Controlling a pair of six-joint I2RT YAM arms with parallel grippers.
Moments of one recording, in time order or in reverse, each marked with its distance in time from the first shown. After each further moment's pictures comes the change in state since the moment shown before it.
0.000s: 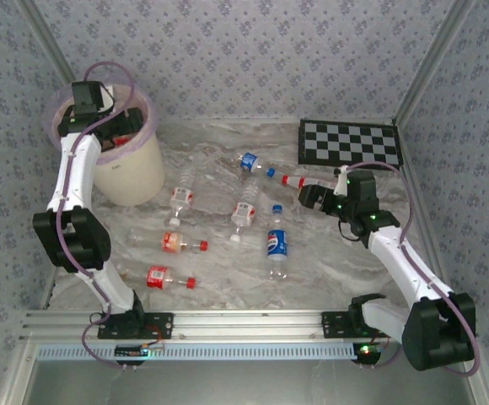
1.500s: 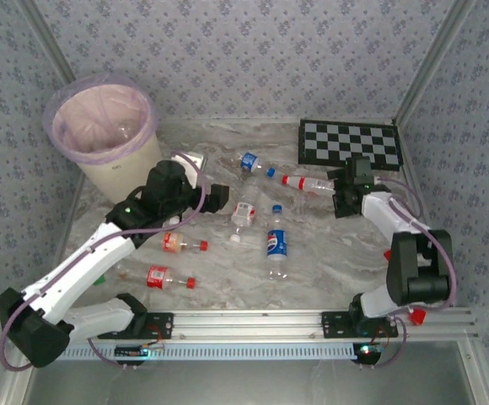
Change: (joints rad) left arm -0.766 -0.664 -0.759 0.286 -0.154 -0.160; right arm -0.117 0.405 0.190 -0.052 0.259 0.969
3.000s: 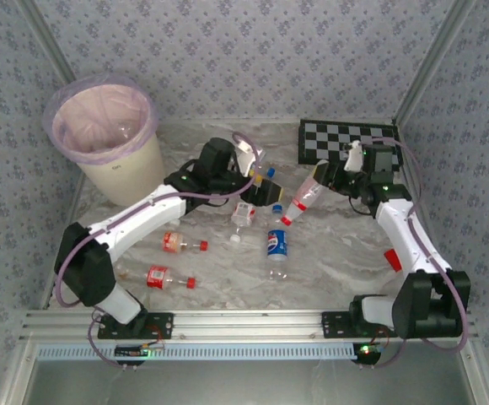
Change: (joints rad) left arm -0.087 0.486 0.275 0.184 0.537 -0.012; right arm -0.009 -0.240 0.073 -0.070 -0.529 -1.017
